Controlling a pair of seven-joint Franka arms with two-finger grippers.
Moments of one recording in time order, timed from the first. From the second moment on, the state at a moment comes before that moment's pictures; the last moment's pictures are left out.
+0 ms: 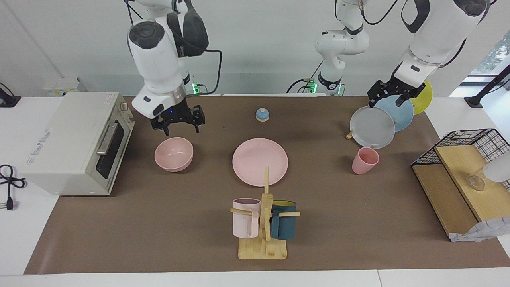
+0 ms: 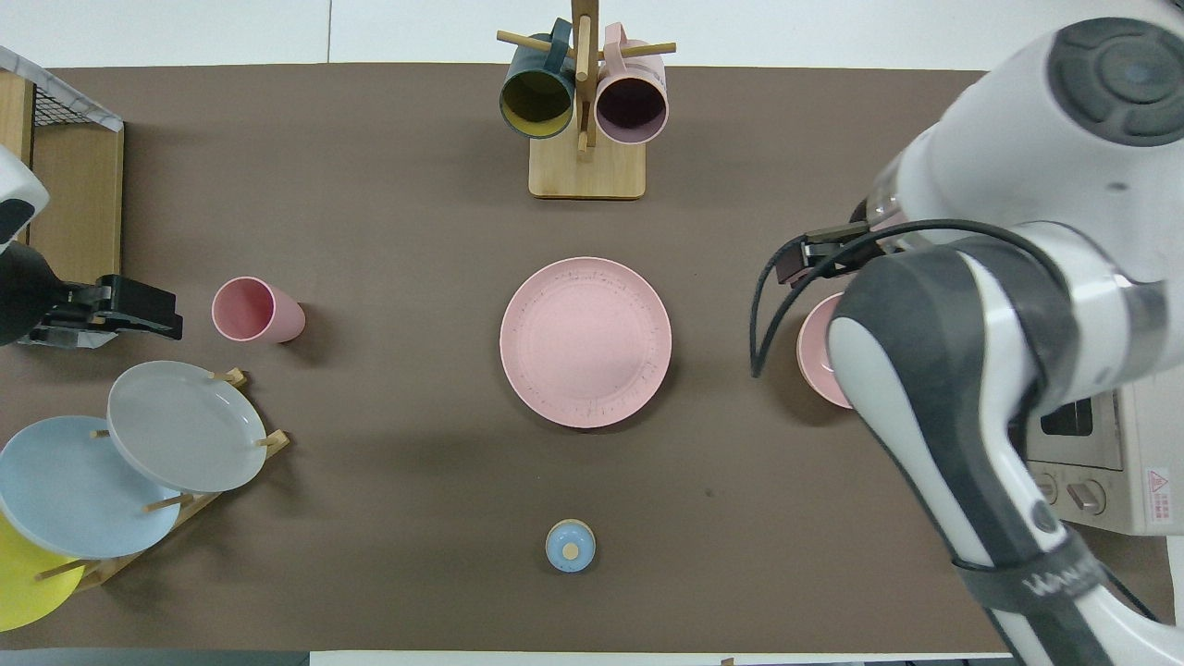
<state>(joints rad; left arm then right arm) -0.08 -0.07 -0.02 -1.68 -0.03 1.52 -0.09 0.43 0.18 -0.16 -1.61 0.02 1.76 0.16</state>
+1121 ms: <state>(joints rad) -0.08 -0.07 -0.02 -1.68 -0.03 1.52 -0.09 0.43 0.11 -0.17 -2.17 0.02 2.21 0.18</state>
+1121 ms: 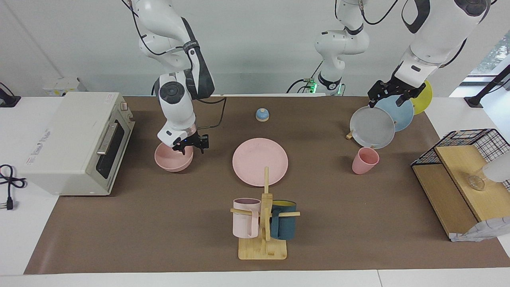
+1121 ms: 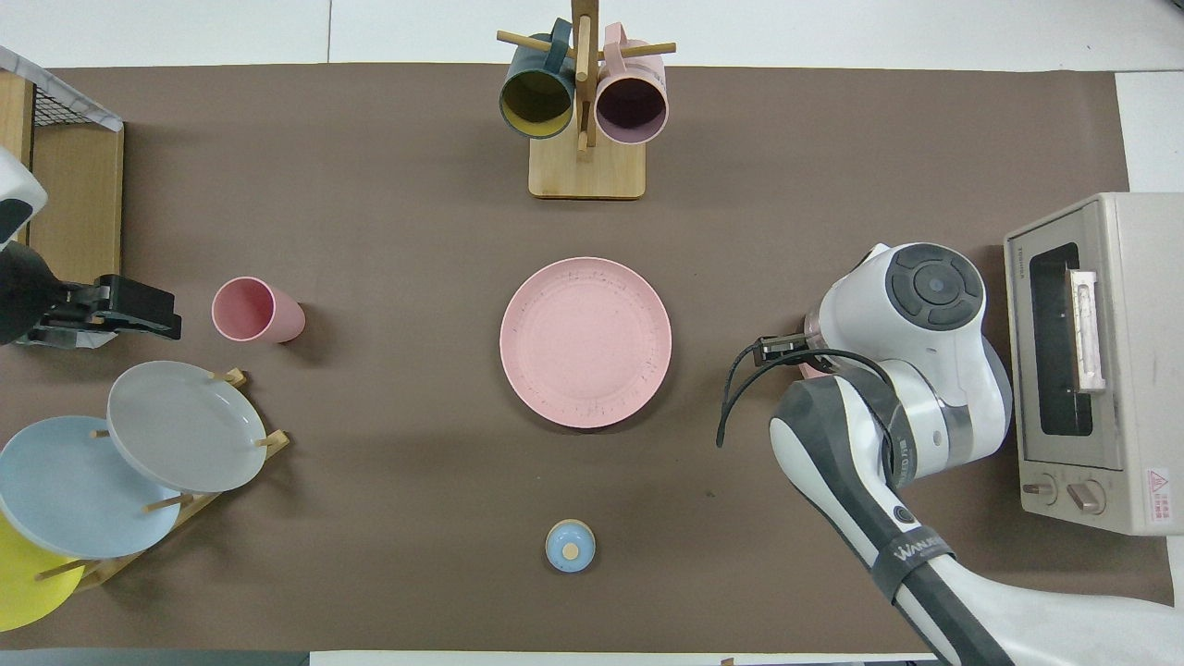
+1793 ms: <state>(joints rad) -0.08 -0.07 -0.02 -1.68 -0.03 1.52 -0.09 0.44 0.12 -0.17 -2.17 -0.06 2.20 0.18</state>
